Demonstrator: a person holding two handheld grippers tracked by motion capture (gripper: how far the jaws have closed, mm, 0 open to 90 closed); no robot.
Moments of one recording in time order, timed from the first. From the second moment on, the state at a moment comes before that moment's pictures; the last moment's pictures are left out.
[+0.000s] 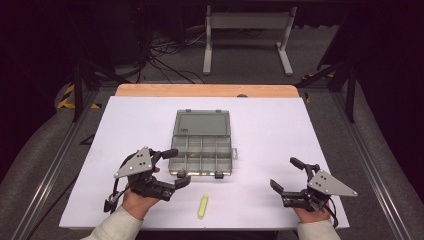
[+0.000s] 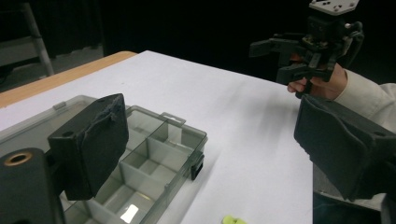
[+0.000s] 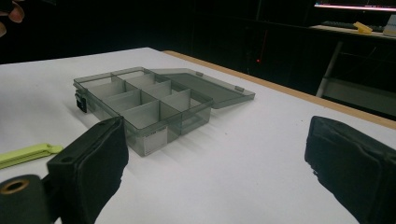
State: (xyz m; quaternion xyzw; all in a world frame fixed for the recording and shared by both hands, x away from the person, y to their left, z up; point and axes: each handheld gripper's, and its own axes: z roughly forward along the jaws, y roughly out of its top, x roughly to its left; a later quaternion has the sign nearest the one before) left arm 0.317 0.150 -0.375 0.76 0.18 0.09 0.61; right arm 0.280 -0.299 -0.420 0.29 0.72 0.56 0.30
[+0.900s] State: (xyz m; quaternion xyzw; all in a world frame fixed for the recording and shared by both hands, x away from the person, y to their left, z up) left arm 0.313 0.111 -0.350 0.92 0.14 0.08 0.35; right arm 0.281 -0.299 -0.422 0.29 0.73 0.55 0.29
